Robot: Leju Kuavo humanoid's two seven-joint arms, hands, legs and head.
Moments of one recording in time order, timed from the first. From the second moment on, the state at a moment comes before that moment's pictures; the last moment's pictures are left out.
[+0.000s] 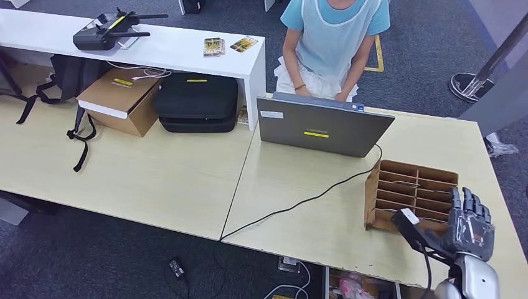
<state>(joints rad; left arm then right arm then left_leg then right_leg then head) -0.07 -0.23 0.00 -0.18 -0.93 0.18 0.26 -0.14 -0.17 -0.07 -1.25 1.35 -0.16 0.15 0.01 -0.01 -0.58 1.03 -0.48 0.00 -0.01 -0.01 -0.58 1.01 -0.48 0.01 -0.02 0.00</state>
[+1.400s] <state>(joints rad) -0.05 -0.23 0.11 -0.18 -0.87 0.18 0.26 -0.09 -0.17 -0.11 -1.27 1.31 -0.25 0.17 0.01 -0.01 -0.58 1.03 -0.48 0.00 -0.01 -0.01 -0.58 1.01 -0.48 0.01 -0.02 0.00</state>
